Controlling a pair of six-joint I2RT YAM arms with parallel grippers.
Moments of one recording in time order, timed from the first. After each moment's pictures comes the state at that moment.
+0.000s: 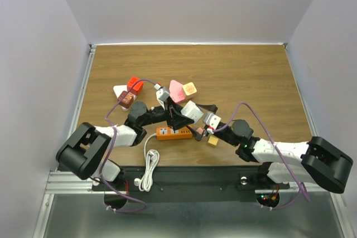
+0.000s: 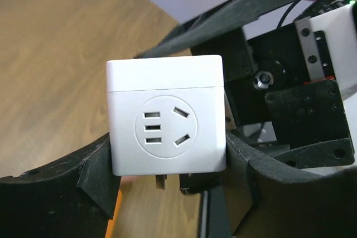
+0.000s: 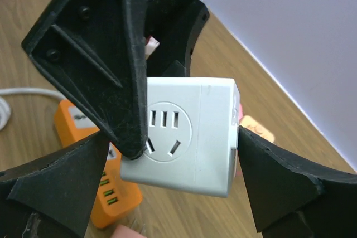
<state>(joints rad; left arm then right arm) -0.58 1.45 0.38 1.16 0.78 -0.65 0.94 1.19 0.29 0.99 -0.12 -0.41</state>
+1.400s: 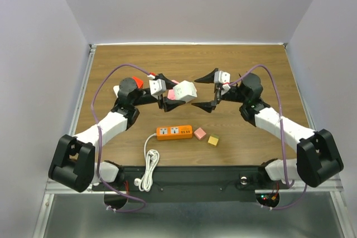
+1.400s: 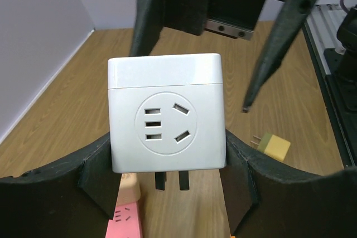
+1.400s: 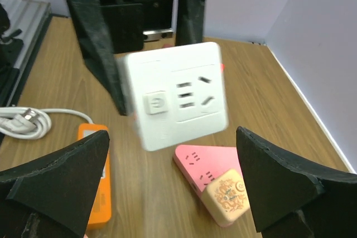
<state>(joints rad) -0.41 1.28 0.68 0.72 0.98 0.08 0.46 1.29 0.76 0.63 -0.95 -0.22</state>
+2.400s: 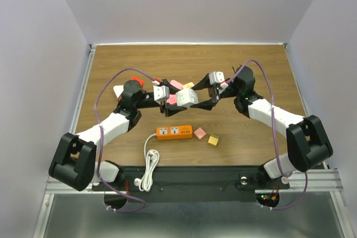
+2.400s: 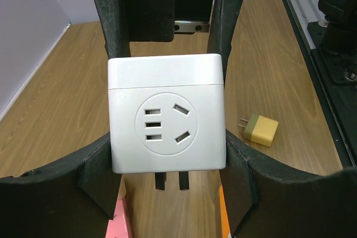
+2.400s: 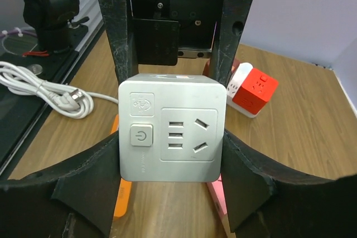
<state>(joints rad) -0.44 1.29 0.65 0.66 1.03 0.20 0.44 1.47 0.87 0.63 -1.27 -0.25</state>
